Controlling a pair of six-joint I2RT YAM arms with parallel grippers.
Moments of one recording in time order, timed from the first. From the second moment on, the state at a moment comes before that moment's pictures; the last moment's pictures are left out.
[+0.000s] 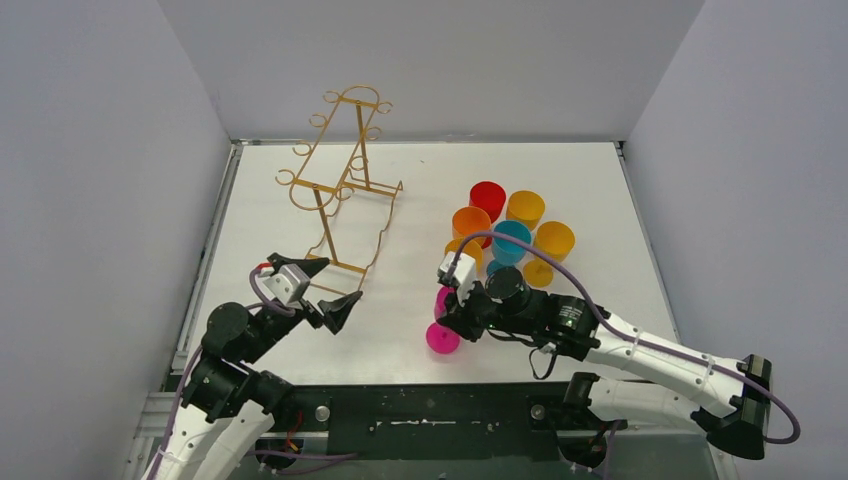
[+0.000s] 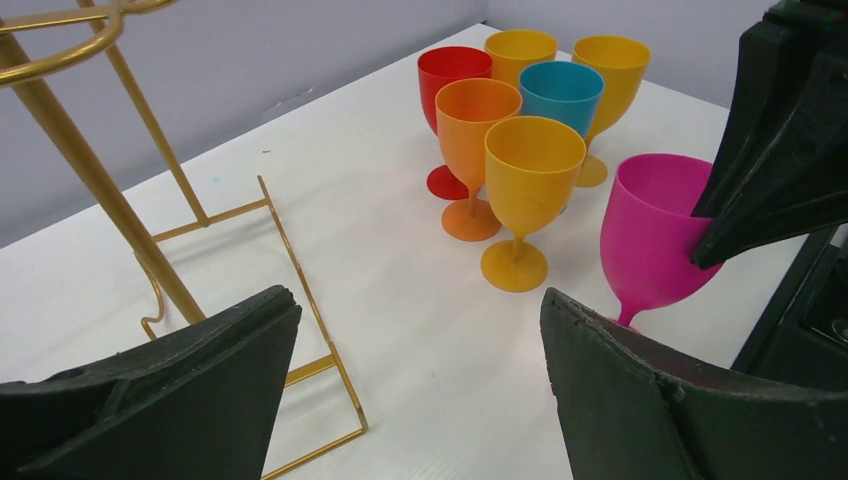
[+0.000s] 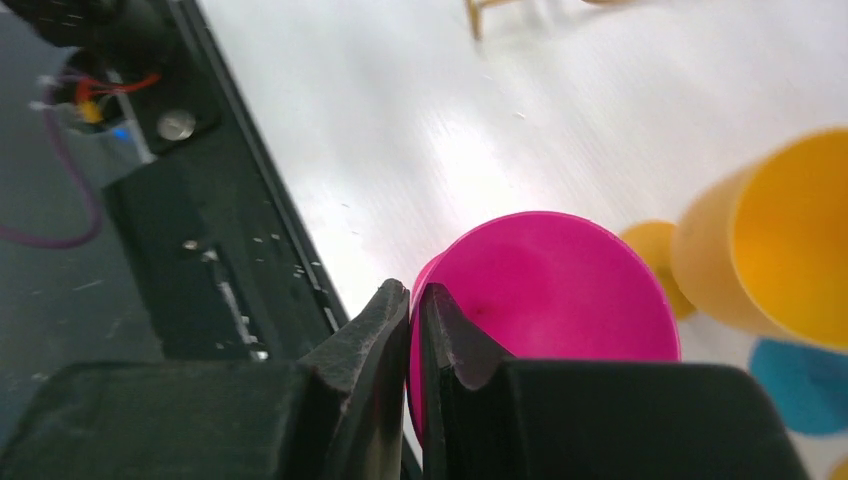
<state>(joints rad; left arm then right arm) -0.49 0.27 0.50 -0.19 0.30 -0.02 1.07 0.98 0.85 -0.40 -0.15 0.08</state>
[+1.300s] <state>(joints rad) -0.49 0.37 0.52 -0.29 0.15 -0.07 0.99 0.97 0.69 -0.40 0.50 0.23</state>
